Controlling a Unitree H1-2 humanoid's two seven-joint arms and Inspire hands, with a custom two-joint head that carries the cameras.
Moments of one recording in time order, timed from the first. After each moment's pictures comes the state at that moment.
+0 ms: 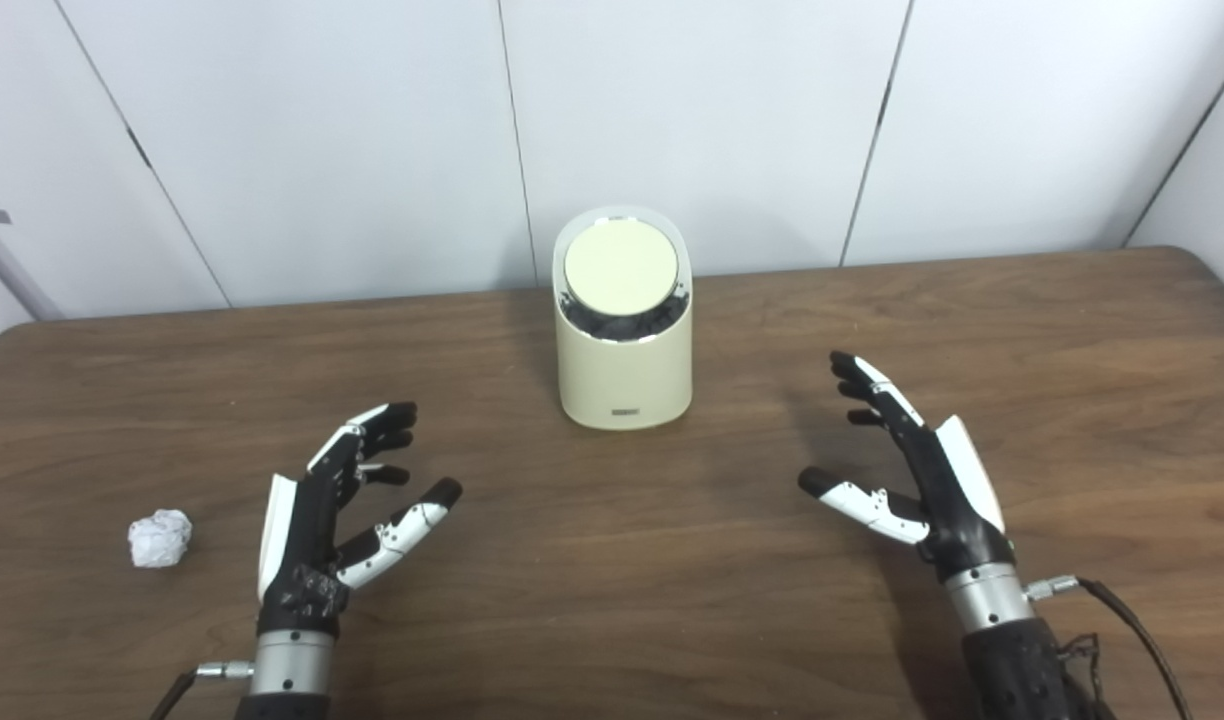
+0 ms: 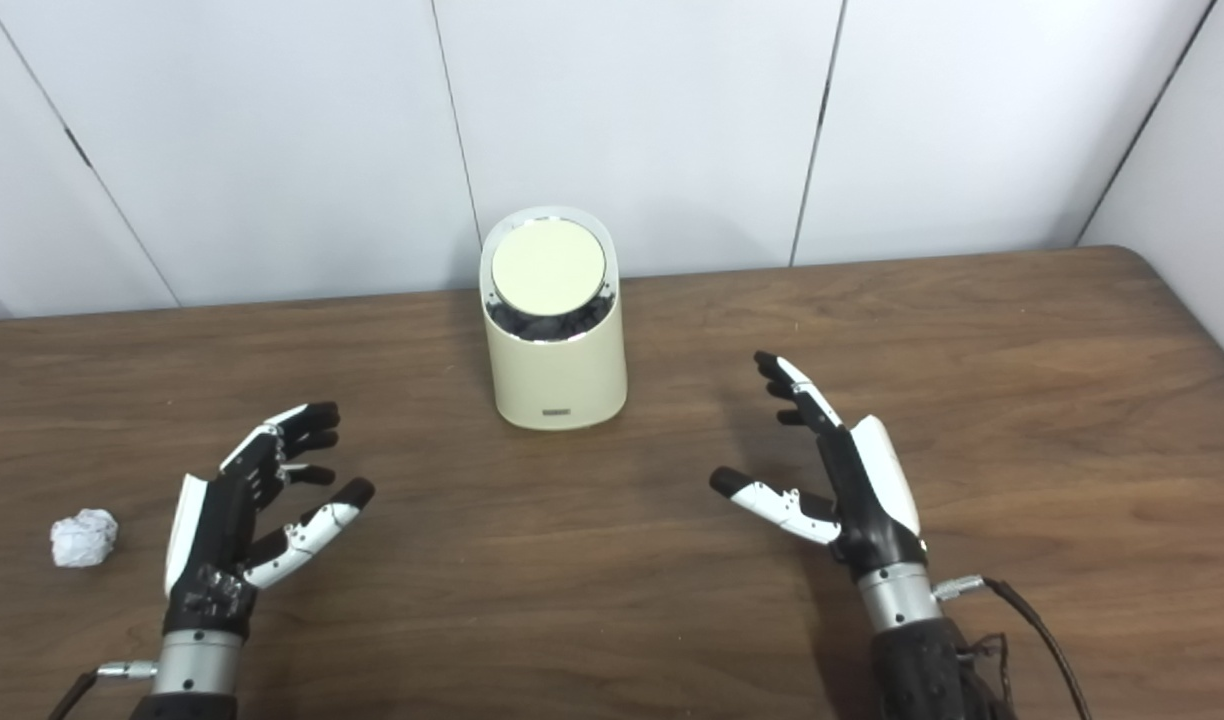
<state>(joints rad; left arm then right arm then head) 0.03 0.11 0.02 -0.15 0.23 -0.14 0.04 0.00 -0.20 0.02 -0.10 -0.42 -0.15 -0.10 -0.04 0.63</state>
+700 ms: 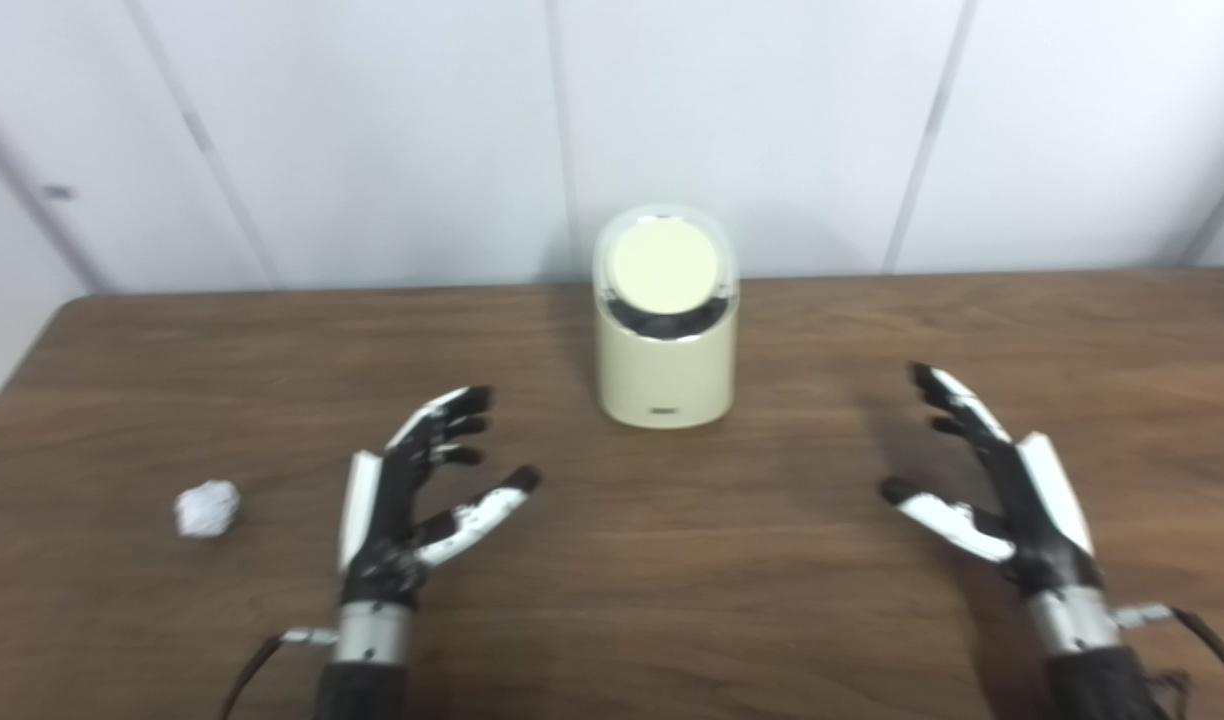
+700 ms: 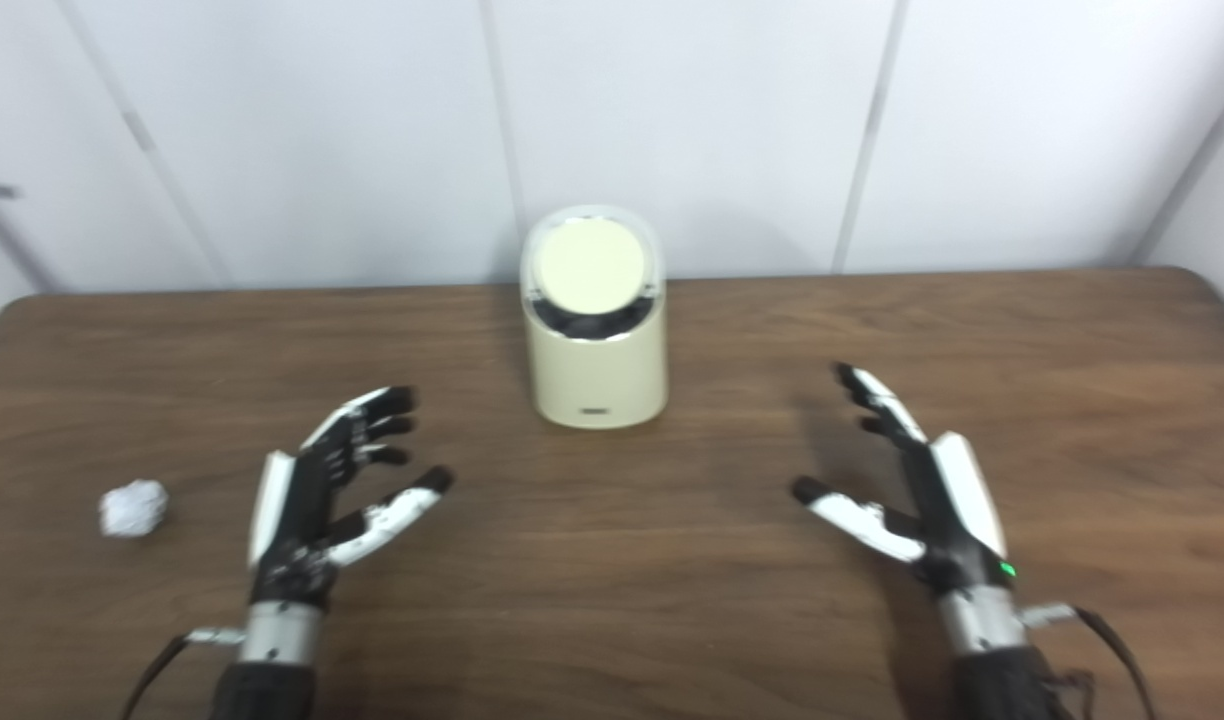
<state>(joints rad) 0.02 0.03 0.00 -0.15 0.27 -0.13 0.05 0.00 -0.27 -0.02 -0.05 -0.35 -0.20 -0.09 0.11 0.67</state>
